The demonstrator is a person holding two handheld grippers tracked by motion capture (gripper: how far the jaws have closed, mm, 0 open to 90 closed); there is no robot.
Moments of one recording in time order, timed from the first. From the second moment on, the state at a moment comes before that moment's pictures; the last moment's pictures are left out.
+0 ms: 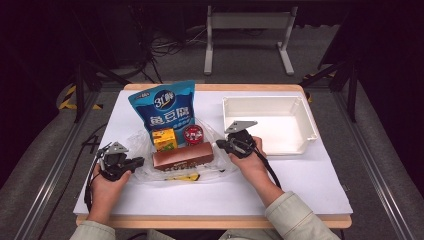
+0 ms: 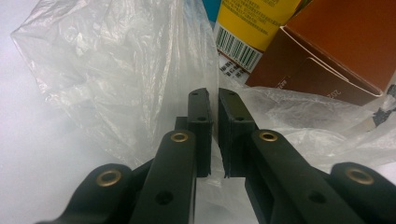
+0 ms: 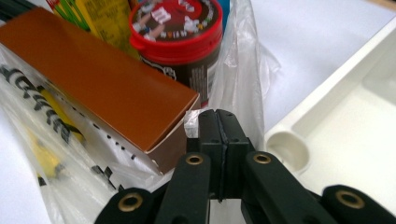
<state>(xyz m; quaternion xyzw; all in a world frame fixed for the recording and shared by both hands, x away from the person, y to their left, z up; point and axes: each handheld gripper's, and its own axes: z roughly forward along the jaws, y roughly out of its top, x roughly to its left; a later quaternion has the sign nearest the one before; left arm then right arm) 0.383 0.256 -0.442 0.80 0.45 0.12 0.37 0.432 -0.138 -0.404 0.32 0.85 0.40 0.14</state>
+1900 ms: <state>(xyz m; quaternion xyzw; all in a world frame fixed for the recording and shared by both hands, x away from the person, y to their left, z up) 0.363 0.250 -0.420 0.78 0.39 0.14 0.47 0.401 -0.158 -0.368 0.28 0.81 0.51 0.12</state>
